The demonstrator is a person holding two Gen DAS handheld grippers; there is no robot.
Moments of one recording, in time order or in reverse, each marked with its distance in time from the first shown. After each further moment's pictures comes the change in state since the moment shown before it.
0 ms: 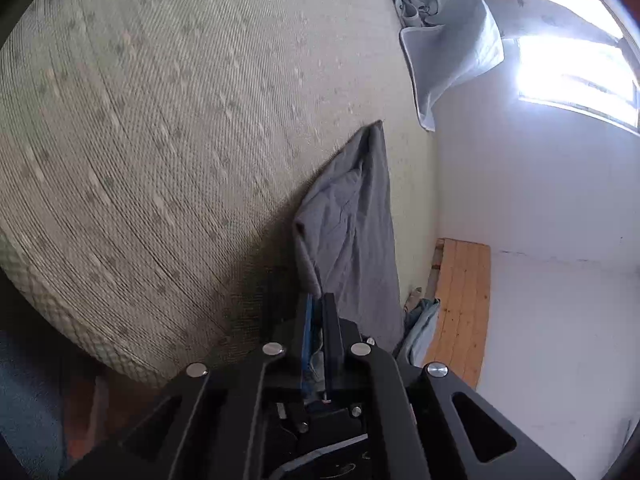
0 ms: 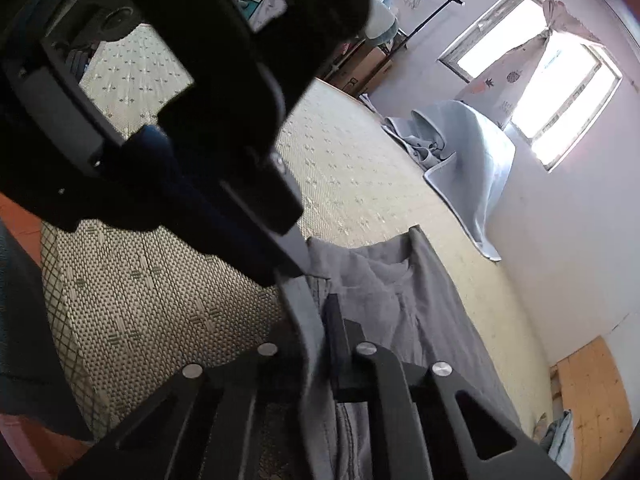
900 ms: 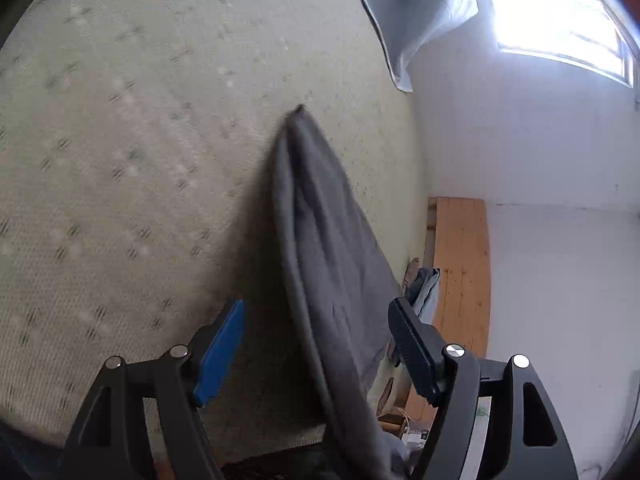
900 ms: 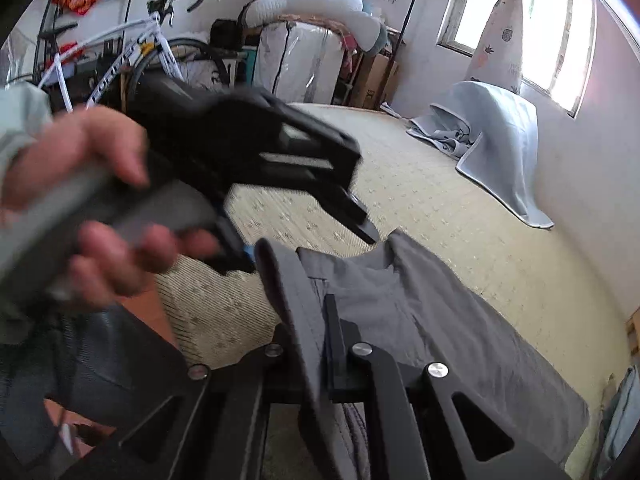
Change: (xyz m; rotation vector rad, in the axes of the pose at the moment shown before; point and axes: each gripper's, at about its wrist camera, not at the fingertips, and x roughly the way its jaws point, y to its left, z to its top) left arm 0.049 -0.024 0.050 0.153 0.147 -0.042; right arm -0.087 -0.057 0.004 0.241 -0.095 0.288
